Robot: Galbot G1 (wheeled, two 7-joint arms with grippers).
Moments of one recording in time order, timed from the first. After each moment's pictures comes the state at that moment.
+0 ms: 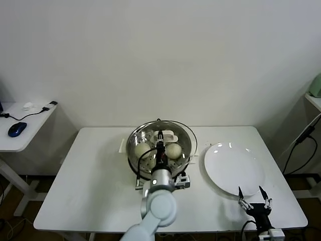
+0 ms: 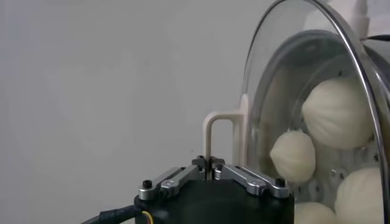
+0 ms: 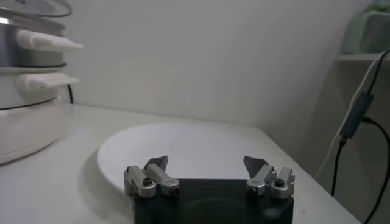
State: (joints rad) left arm 0.99 -1.51 0.15 -1.81 1.61 0.74 0.27; right arm -1.60 1.24 0.65 1.68 0.22 0.22 0.02
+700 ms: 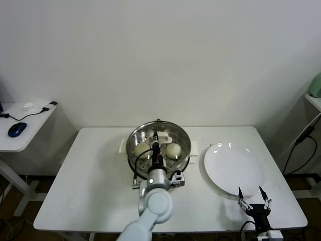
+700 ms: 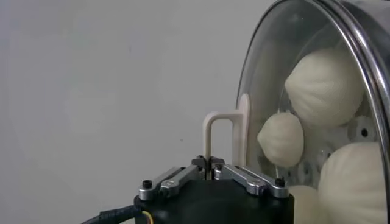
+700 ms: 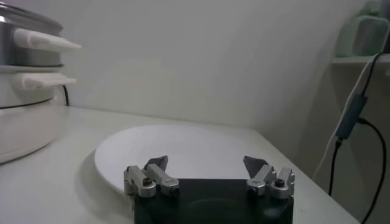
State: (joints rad) left arm 0.99 -1.51 0.11 -1.75 1.59 0.74 0.23; right arm -1.59 1.26 0.65 1.65 0.20 0.27 0.03
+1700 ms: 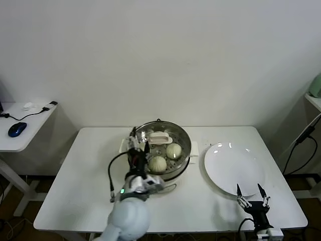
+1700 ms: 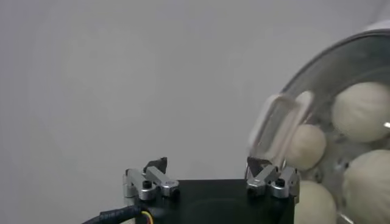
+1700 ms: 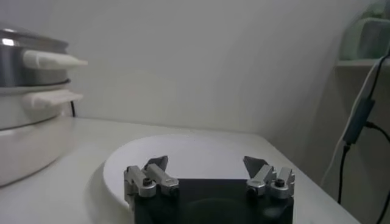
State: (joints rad) left arm 1.15 -1.37 -0.02 -2.08 1.00 0.74 0.04; right arm -1.60 1.24 0.63 1.71 0.25 0.24 0.05
